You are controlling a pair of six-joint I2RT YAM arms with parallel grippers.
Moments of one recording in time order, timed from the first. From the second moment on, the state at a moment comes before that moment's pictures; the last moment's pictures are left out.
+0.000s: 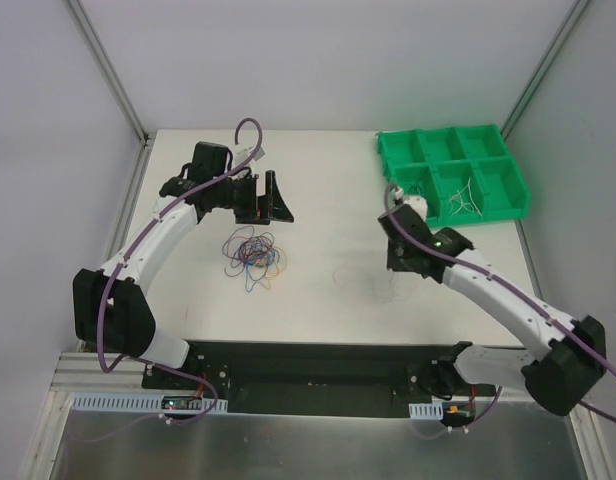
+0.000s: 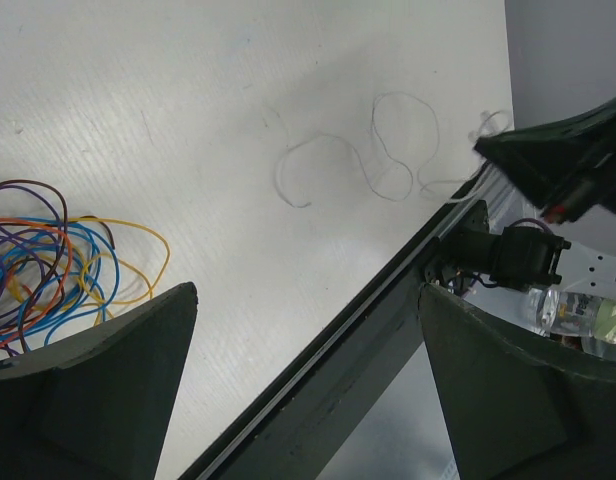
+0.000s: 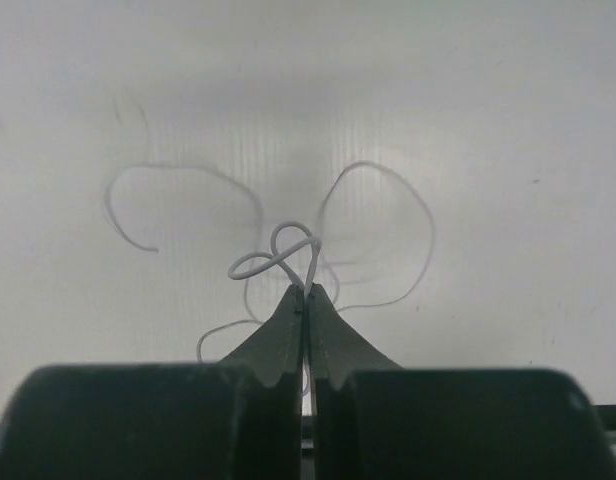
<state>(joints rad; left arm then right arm) -0.28 1.46 1.25 -0.61 0.72 -0.39 0.72 1.25 0.96 -0.85 0.37 0.57</state>
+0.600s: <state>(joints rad) -0.27 1.46 1.25 -0.60 0.73 -0.39 0.19 1.38 1.87 -0.95 0.38 0.34</state>
